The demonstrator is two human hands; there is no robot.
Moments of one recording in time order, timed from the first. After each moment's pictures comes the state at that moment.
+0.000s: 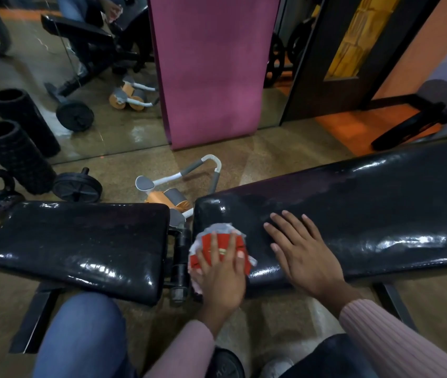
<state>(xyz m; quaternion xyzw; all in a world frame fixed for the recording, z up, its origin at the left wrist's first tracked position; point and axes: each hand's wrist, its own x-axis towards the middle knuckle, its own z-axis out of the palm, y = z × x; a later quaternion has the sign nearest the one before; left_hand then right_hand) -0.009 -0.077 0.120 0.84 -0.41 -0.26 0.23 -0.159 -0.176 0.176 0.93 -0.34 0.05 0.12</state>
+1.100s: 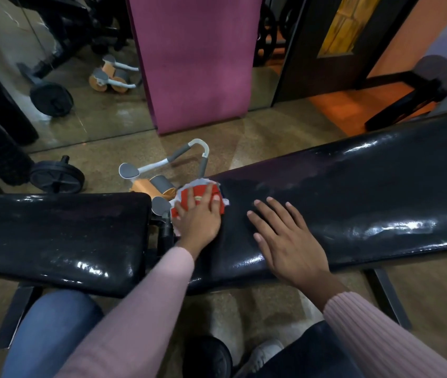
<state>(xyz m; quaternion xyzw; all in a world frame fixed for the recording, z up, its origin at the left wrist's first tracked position) 0.045 -0.165 0.117 0.86 -0.40 -0.25 0.21 -0.161 -0.176 0.169 0.94 -0.32 0.07 0.11</state>
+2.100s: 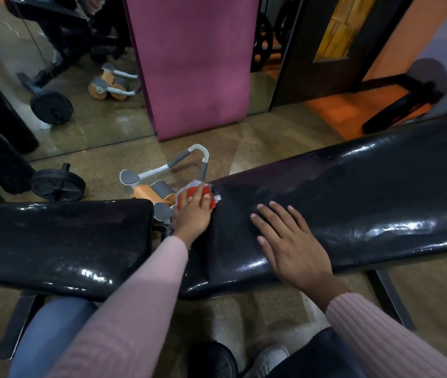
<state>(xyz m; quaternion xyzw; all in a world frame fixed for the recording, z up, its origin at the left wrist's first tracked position) 0.078 -0.182 0.098 0.84 -0.38 -0.29 0.28 -0.161 -0.176 0.165 0.93 -0.33 0.08 0.12</state>
